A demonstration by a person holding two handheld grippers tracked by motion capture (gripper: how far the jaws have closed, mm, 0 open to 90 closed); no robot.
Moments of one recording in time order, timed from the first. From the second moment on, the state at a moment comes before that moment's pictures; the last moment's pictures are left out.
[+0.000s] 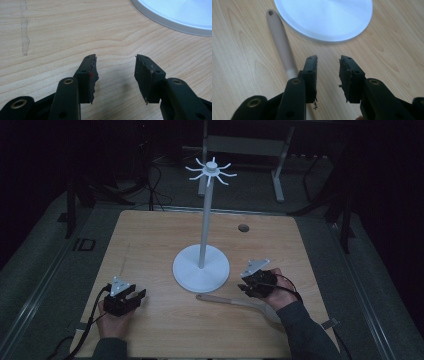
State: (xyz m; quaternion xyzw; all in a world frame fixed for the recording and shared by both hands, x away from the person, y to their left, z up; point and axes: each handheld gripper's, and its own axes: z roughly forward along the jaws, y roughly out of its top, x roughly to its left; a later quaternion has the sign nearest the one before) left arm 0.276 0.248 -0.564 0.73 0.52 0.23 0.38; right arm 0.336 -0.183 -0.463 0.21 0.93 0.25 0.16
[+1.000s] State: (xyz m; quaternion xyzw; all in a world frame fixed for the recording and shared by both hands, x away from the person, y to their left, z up) left arm 0.276 0.249 -0.564 0.74 0.52 0.22 0.38; right arm 0.346 -0.146 -0.488 0.14 0.97 0.15 0.11
